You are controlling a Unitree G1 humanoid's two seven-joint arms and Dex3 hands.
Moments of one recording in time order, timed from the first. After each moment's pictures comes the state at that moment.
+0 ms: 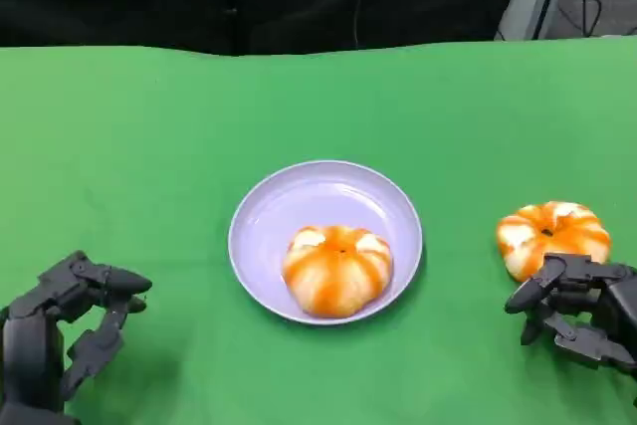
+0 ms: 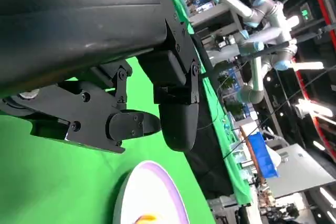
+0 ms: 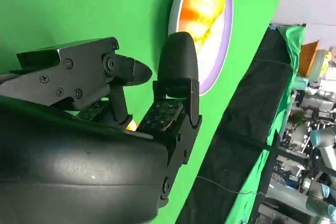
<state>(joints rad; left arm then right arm) -0.12 0.10 0.15 0.88 0.04 -1.08 0.16 -0.34 -0.16 -0.13 1.15 0.05 -0.99 0.48</state>
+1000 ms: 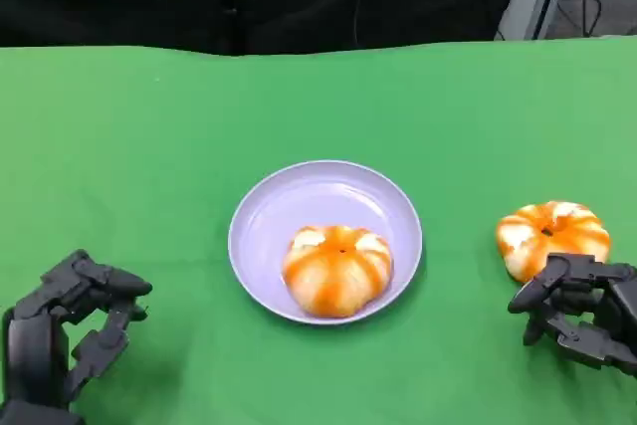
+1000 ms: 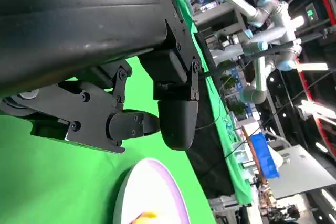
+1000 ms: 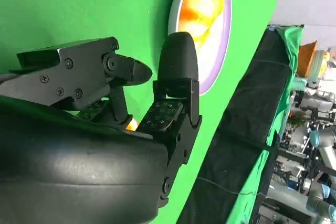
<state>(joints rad) -0.12 0.09 0.16 0.88 0.06 -1.07 0.15 -0.34 -0.17 -0.14 1.15 0.07 -0.99 0.51</state>
